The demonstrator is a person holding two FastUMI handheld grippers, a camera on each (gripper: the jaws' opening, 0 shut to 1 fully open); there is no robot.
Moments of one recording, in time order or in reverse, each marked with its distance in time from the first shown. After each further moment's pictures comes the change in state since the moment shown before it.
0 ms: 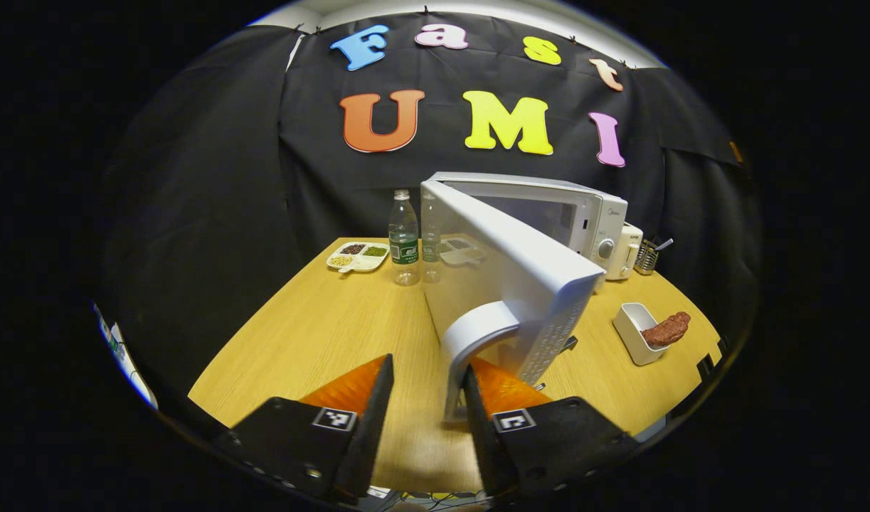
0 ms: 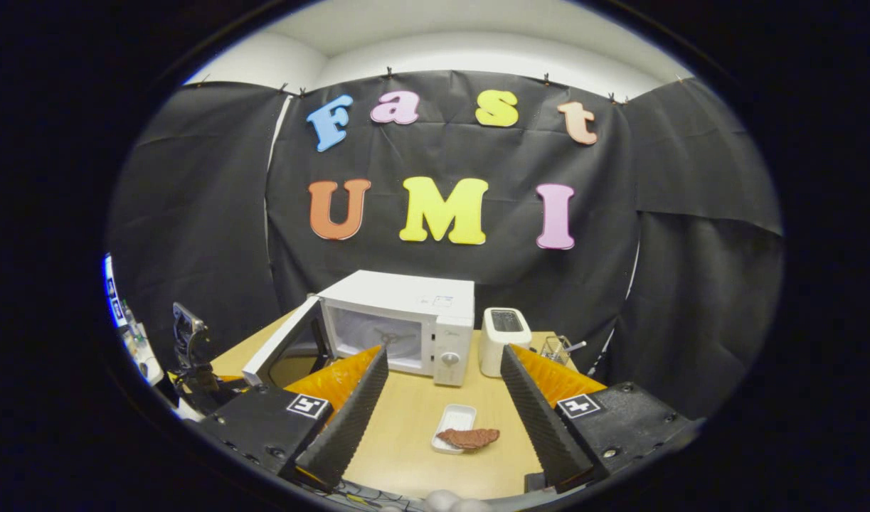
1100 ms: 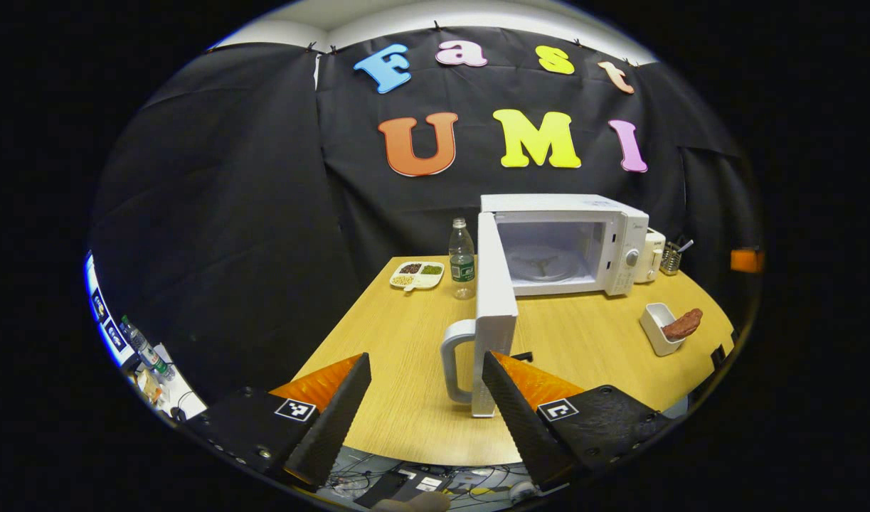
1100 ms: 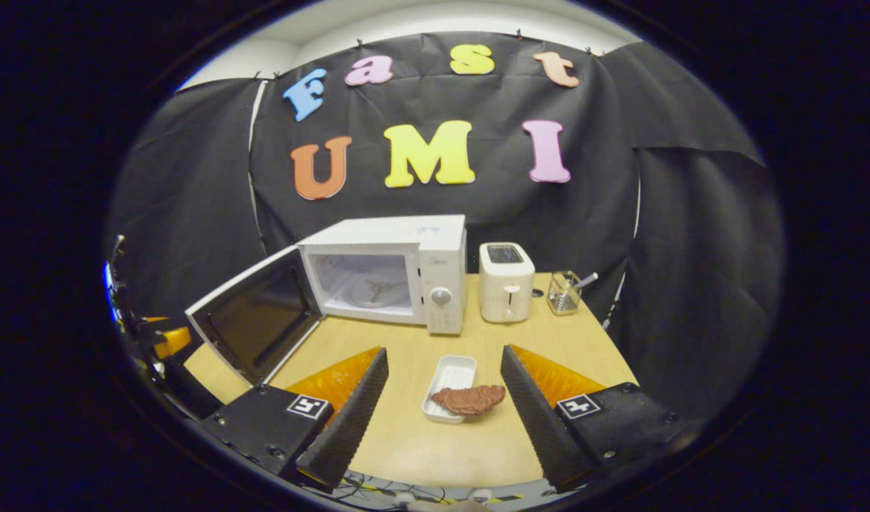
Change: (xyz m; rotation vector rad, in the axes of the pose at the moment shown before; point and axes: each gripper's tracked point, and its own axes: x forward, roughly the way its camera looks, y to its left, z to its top) left arm -0.092 0.055 0.044 0.049 -0.051 0.144; right arm 0.045 -0.051 -0.157 0.127 0.215 0.013
